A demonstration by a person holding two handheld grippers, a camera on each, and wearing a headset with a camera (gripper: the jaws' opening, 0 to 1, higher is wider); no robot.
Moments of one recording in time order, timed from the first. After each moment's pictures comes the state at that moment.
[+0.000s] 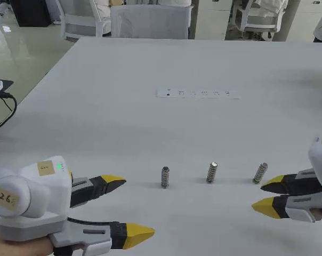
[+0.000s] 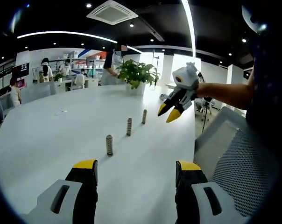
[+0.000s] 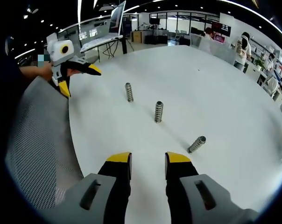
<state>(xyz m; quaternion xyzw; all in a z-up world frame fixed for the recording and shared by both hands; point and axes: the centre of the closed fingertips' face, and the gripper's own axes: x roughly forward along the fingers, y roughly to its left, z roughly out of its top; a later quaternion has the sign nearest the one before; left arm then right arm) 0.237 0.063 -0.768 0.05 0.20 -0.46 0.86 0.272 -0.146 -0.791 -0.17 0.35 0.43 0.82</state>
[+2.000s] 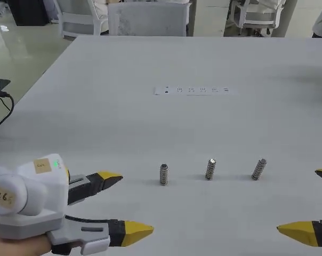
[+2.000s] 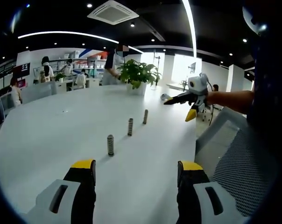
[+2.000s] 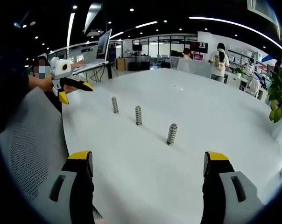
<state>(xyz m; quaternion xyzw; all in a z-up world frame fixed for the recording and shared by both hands) 0.237 0.063 -0.769 0.05 0.20 -0.46 0.87 0.264 -0.192 -0.779 -0.11 0.24 0.38 0.88</state>
